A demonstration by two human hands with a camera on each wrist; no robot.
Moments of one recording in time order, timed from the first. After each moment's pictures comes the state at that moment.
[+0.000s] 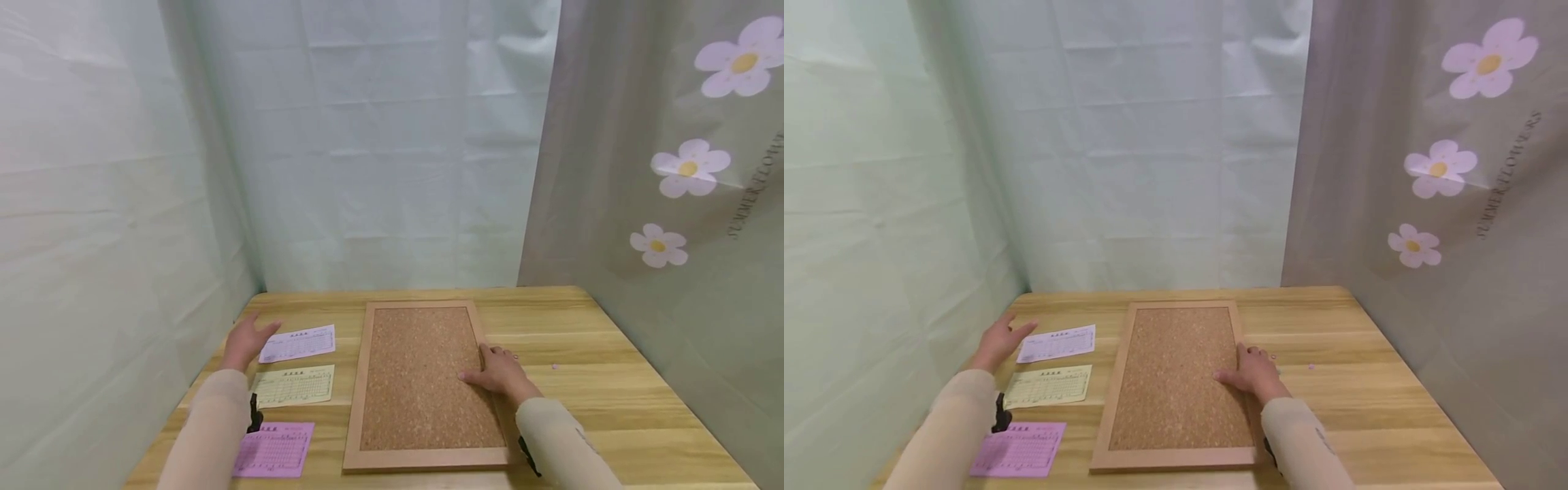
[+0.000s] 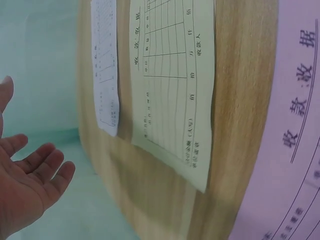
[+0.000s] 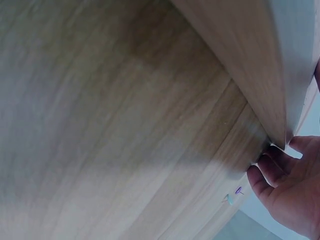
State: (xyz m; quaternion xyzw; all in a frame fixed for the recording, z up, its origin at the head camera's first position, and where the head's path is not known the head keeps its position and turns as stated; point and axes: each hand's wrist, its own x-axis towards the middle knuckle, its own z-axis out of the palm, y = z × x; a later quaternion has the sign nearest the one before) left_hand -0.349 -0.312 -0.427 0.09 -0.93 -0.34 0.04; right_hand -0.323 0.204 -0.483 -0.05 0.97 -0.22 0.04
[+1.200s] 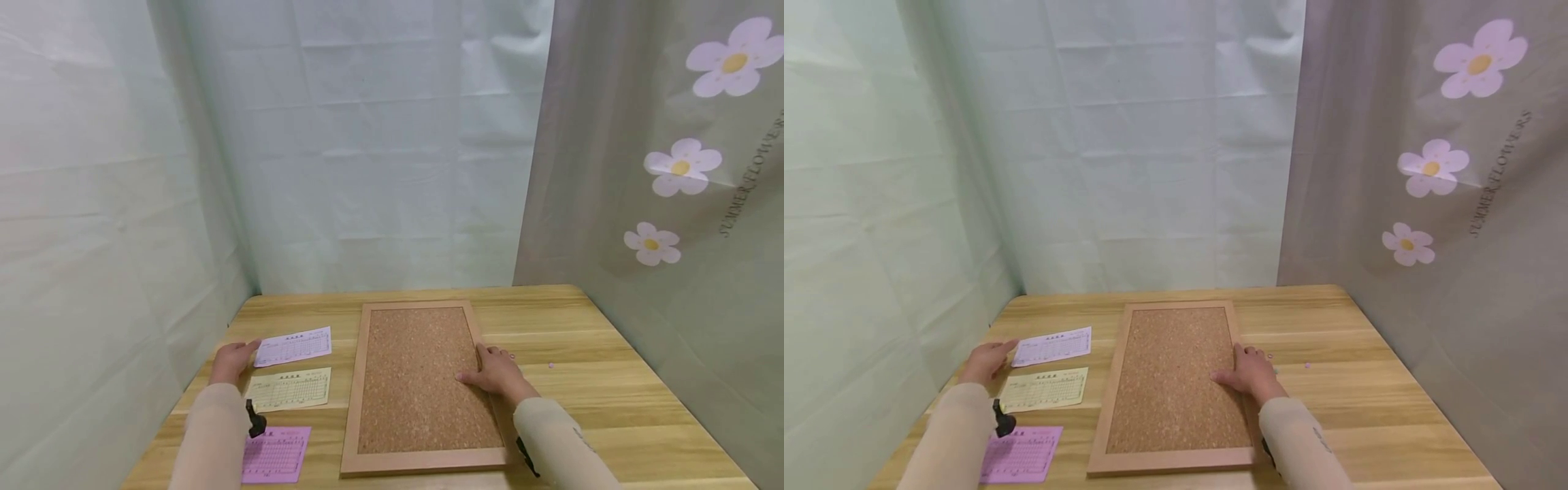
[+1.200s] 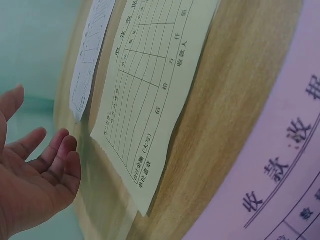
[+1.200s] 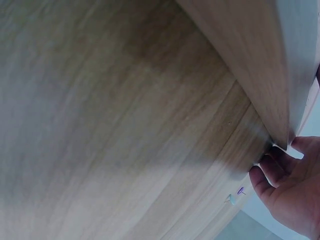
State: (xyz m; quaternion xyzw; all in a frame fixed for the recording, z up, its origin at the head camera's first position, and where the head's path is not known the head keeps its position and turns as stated) left_hand -0.348 -0.330 -0.462 0.24 -0.84 -0.49 -0.01; right_hand -0.319 0.202 -0.481 -0.04 0.97 -0.22 0.04
